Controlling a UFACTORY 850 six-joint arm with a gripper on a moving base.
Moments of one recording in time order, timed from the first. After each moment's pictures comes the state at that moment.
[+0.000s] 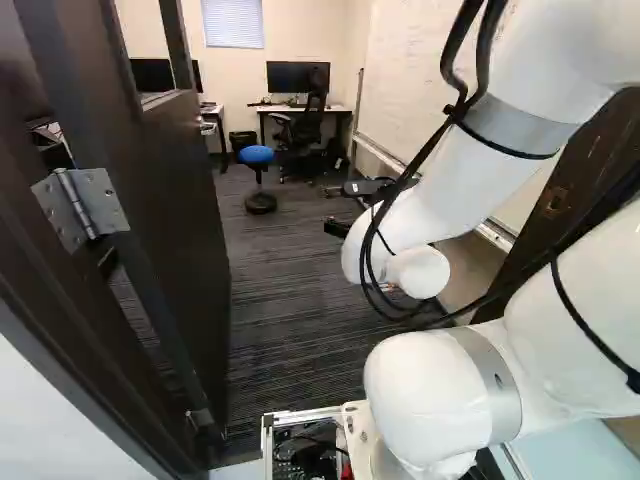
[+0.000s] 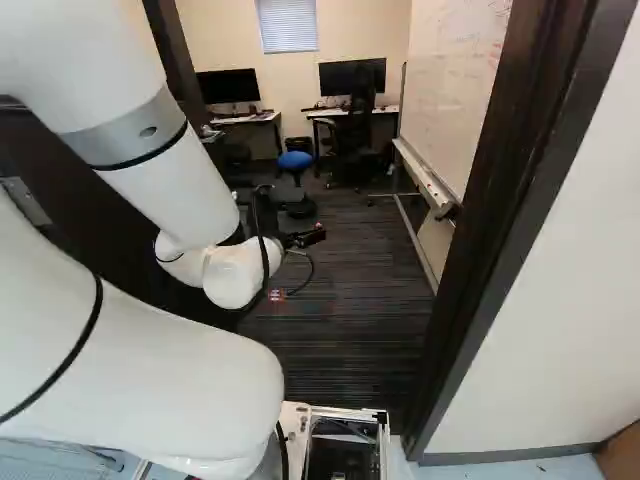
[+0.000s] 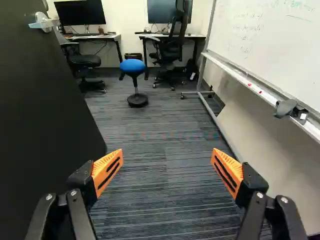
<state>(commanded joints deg) 0.0 16.0 -5.0 0.0 50.0 0.0</state>
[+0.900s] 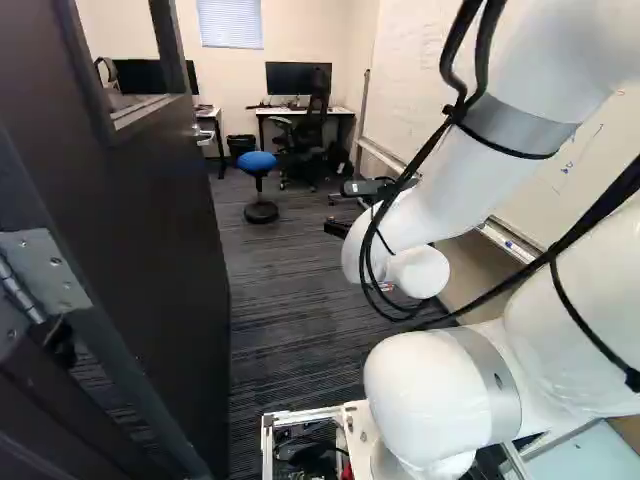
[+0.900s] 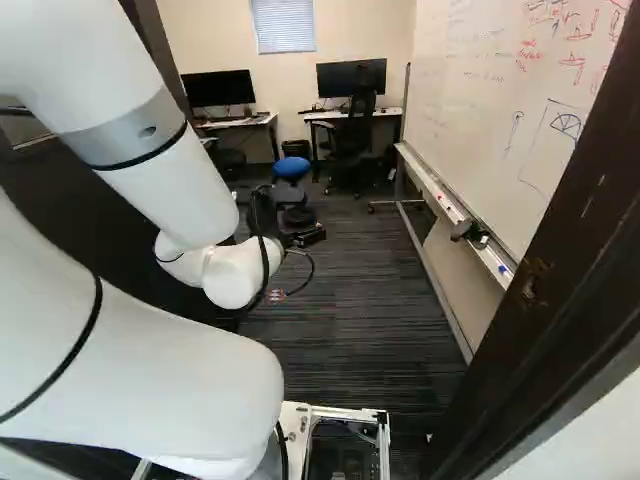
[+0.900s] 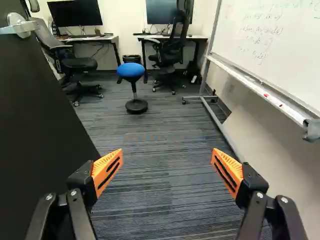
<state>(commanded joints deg) 0.0 16.0 -5.0 0.0 50.0 0.0</state>
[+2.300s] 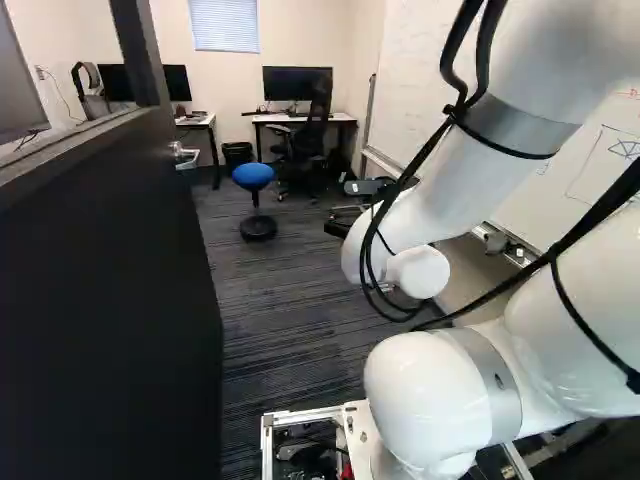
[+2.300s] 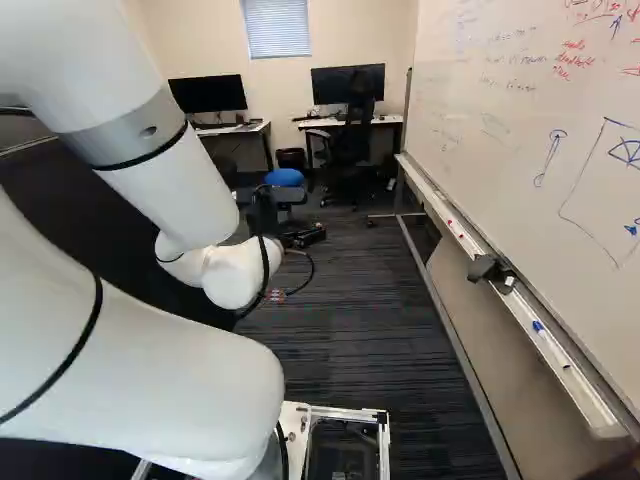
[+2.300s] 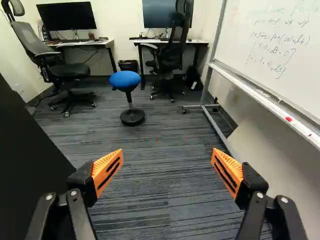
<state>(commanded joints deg) 0.0 16.0 -5.0 0.0 50.0 0.0</state>
